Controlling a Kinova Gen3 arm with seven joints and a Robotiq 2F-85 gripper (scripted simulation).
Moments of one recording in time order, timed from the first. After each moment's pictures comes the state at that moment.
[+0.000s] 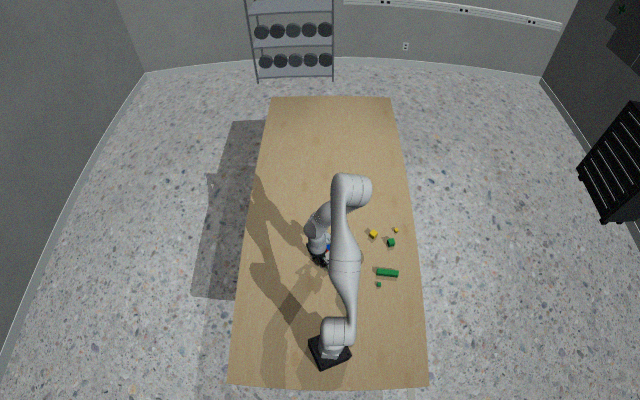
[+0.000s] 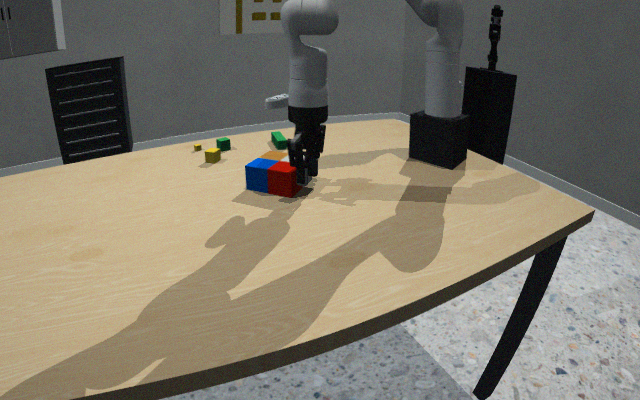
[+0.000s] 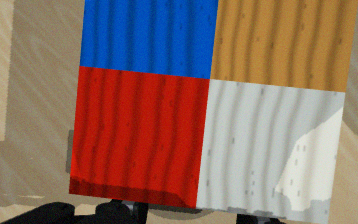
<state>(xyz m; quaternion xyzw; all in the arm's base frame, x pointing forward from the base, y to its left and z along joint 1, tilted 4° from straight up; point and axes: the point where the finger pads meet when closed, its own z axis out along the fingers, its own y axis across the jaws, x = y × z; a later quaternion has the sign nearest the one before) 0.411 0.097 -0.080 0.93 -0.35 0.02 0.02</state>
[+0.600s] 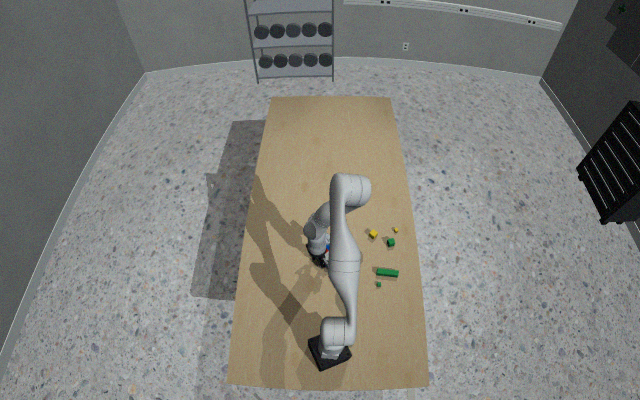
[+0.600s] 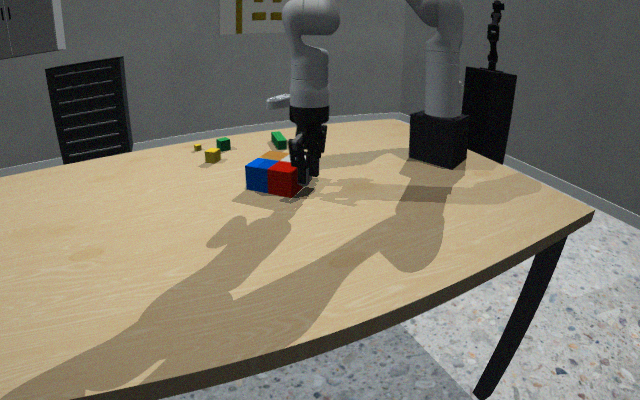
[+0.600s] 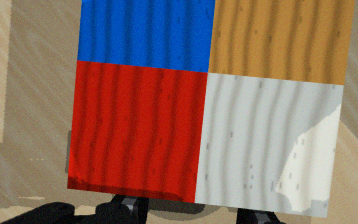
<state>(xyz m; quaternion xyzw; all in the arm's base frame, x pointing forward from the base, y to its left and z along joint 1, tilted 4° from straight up) 0.409 0.098 -0.080 0.93 -0.36 0.02 0.02</state>
